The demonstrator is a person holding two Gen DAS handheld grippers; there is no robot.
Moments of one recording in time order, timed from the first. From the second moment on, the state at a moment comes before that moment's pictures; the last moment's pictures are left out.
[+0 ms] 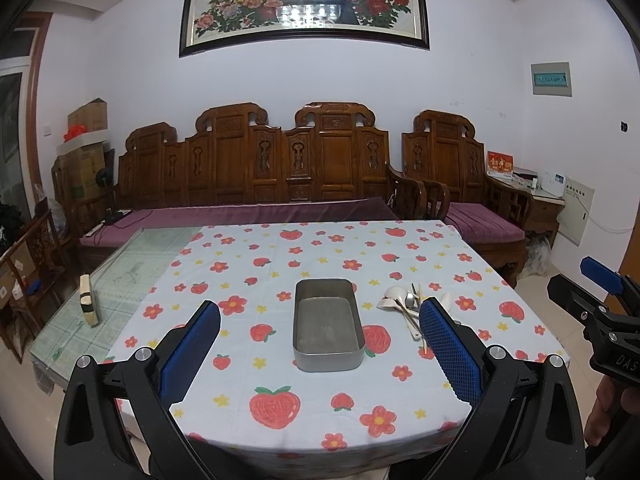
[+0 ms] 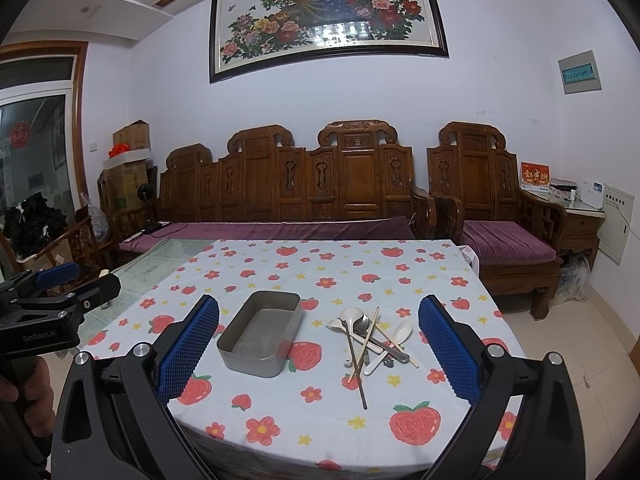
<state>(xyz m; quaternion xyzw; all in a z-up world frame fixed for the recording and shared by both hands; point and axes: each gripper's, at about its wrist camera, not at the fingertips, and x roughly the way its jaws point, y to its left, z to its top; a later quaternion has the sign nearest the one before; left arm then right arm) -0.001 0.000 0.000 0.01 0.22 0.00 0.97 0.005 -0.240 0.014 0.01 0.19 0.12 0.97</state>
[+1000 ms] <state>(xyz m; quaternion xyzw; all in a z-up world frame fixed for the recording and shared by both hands) -0.001 0.000 0.000 0.01 0.22 0.00 0.98 0.004 -0.244 0.022 0.01 0.18 0.12 0.98</state>
